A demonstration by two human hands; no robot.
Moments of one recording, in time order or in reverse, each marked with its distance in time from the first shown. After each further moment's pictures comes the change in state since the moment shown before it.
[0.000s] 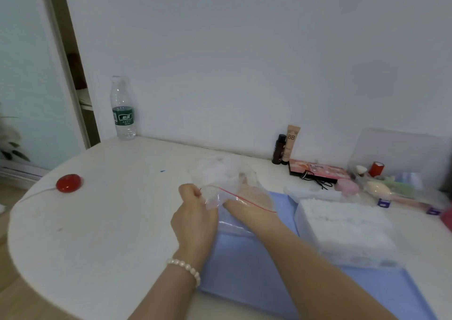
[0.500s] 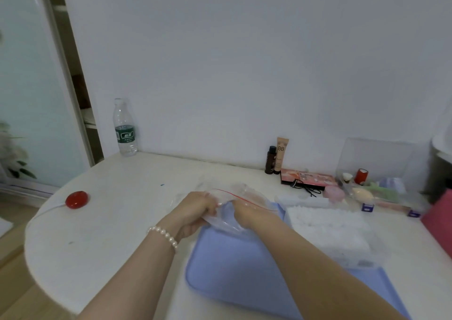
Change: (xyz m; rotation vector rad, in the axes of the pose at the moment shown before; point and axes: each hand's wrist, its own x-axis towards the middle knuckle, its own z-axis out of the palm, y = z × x) left_hand 0.040 0.030 -0.021 -0.510 -0.680 -0.358; right_hand 0.003 0.002 -0.023 -0.374 -0.073 0.029
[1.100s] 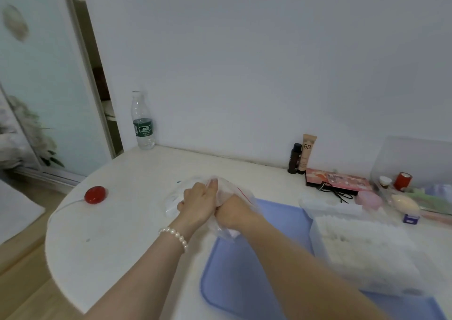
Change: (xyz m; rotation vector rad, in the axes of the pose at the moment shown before) left_hand 0.033 -0.009 -0.026 0.494 0.350 0.068; right_hand 0.010 -0.064 0.005 0.223 -0.112 -0.272
